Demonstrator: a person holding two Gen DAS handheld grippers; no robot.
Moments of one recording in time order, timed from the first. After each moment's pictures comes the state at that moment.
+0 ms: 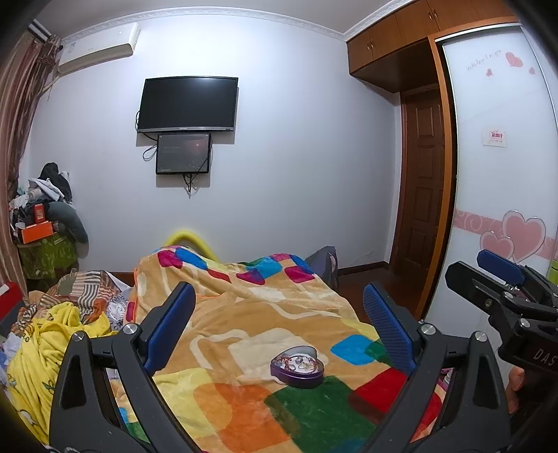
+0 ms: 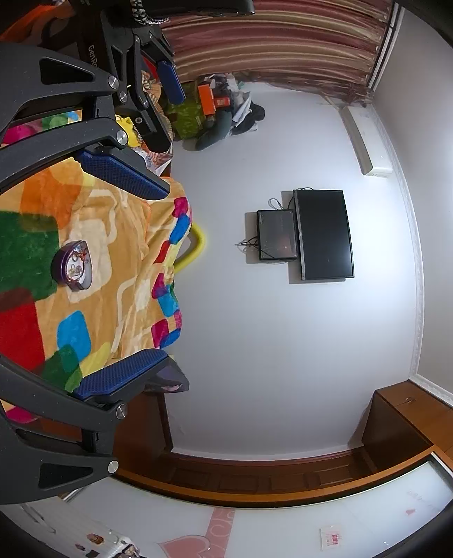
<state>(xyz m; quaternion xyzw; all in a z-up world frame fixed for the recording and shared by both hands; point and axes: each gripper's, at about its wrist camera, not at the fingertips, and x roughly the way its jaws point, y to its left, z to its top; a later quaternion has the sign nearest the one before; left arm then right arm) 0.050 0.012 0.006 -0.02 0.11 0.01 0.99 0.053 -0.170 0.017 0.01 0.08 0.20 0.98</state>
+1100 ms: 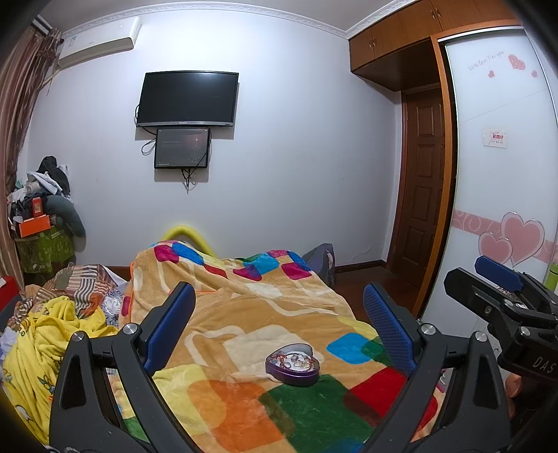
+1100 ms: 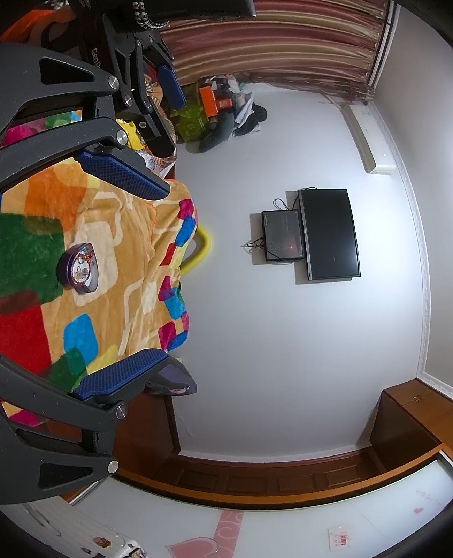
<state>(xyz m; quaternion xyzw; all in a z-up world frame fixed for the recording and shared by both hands) 0.055 0.014 0.004 -0.03 0.12 0.01 0.99 0.052 -0.171 0.015 0.01 0.09 0.20 0.98</state>
